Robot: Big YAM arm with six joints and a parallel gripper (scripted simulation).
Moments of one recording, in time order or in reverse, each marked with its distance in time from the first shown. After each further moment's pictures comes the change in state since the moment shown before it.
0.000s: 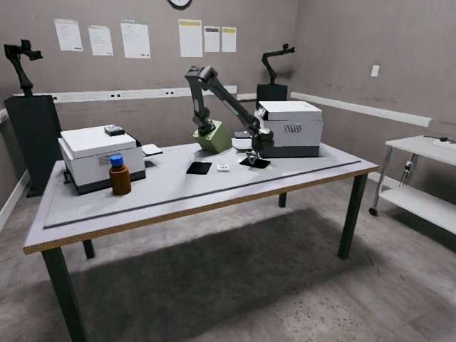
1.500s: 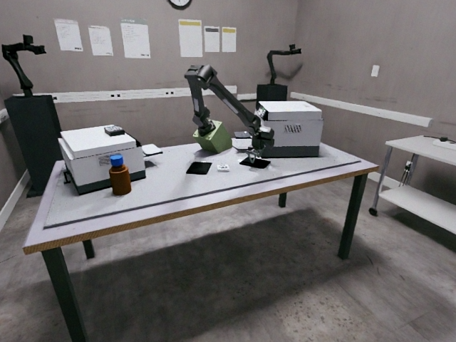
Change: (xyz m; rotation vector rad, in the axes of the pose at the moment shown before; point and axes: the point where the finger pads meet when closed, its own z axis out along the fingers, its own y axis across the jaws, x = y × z) arm -0.001 0.000 -0.009 0.006 0.004 -0.004
